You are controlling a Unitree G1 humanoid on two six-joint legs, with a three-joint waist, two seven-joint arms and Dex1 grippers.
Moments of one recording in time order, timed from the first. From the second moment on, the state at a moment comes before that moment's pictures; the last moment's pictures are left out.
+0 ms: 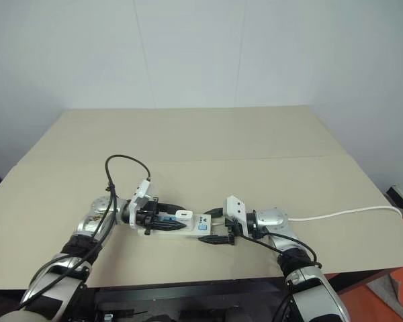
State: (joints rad) left arm -0.63 0.45 -0.16 0.68 -0.34 0.00 -1.54; right arm -0.57 -0.34 0.23 0.68 0.16 -0.30 1.30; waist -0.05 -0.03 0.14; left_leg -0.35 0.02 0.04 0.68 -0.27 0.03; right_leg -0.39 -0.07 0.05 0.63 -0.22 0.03
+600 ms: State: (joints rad) left arm -0.54 0.65 -0.09 0.49 -0.37 0.07 -1.61; right arm -0.58 -0.37 0.21 0.68 0.16 -0.30 1.28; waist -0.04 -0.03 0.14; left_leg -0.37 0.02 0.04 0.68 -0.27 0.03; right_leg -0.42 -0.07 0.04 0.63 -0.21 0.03
